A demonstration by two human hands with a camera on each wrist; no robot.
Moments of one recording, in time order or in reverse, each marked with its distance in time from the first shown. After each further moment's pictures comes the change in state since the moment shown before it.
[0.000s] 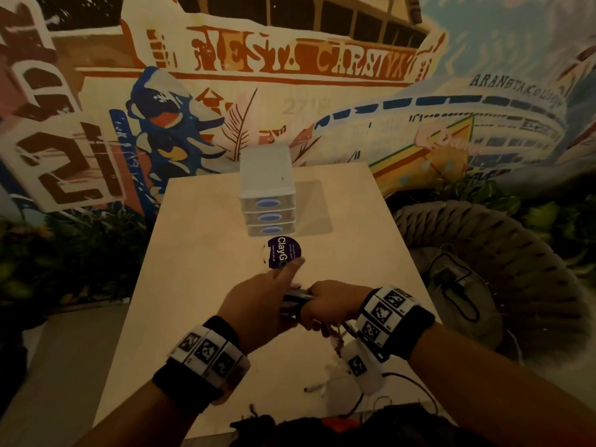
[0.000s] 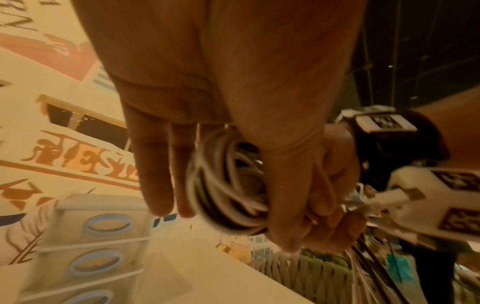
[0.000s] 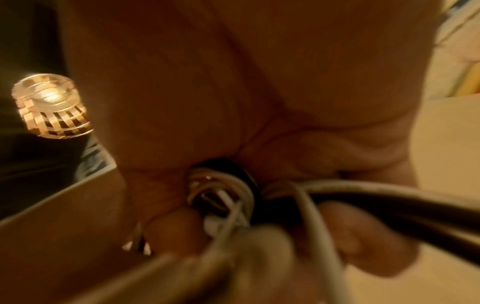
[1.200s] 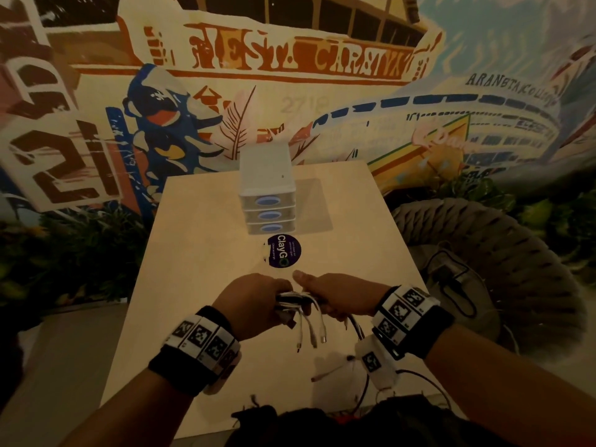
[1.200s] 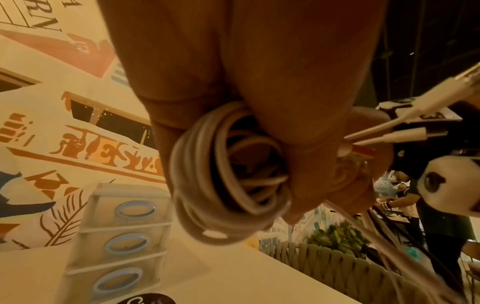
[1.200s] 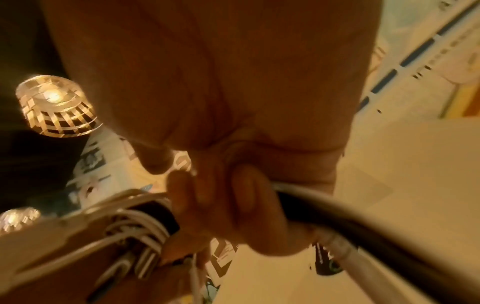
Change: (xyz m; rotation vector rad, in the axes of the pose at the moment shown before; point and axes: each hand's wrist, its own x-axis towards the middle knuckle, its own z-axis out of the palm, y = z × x) left_hand 0.002 -0.017 -0.005 0.006 -0.151 0.021; right_hand -0.018 0.004 -0.001 0.123 0.055 -0.140
